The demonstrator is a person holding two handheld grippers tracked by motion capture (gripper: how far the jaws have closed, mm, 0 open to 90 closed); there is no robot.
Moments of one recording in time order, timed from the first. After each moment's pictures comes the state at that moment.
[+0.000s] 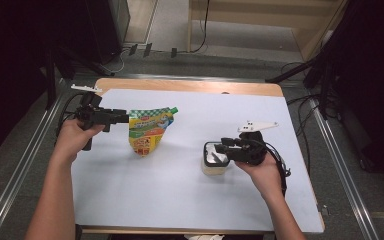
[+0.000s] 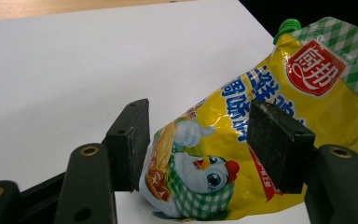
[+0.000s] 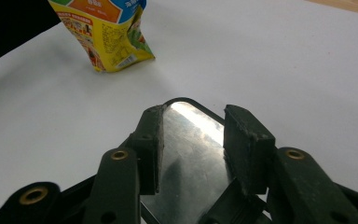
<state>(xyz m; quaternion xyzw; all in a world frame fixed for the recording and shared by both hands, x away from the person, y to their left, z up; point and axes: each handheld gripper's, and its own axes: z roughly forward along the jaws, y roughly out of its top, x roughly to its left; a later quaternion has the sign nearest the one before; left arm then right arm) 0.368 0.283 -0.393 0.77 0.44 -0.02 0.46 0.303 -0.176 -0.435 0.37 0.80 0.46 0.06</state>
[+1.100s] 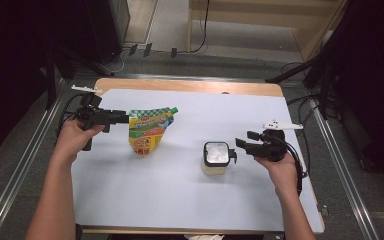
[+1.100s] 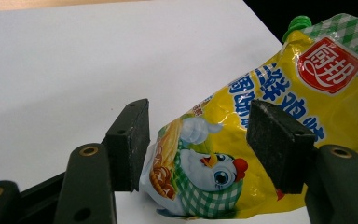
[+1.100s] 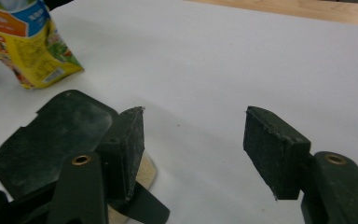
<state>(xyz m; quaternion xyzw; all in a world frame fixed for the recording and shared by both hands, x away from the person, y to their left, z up) 0.371 0.287 -0.399 0.77 0.45 -0.02 0.45 0.319 -0.236 -0.457 0.45 0.75 0.47 0.11</state>
